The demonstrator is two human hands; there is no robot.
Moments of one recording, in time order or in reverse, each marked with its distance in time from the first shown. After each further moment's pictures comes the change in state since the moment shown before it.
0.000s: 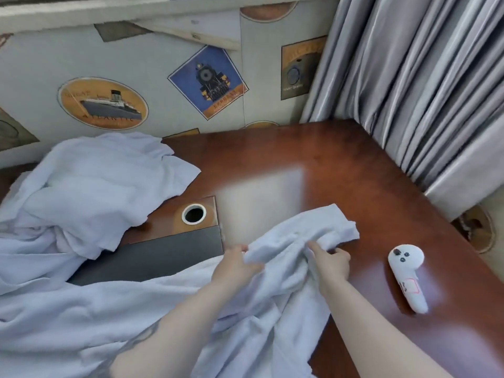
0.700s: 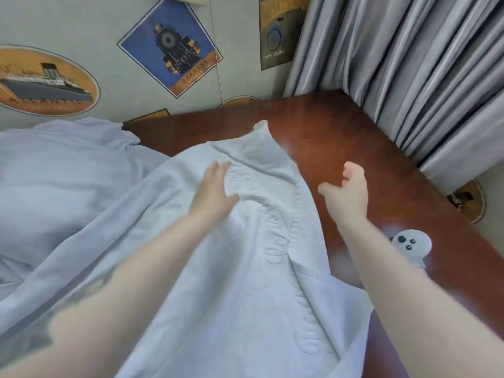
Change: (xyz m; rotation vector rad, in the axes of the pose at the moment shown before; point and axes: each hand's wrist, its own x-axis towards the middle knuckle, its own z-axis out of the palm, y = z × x) left_hand 0.095 0.060 -0.080 0.100 0.192 0.382; right_hand 0.056 -0.089 0.007 -0.235 0.148 -0.518
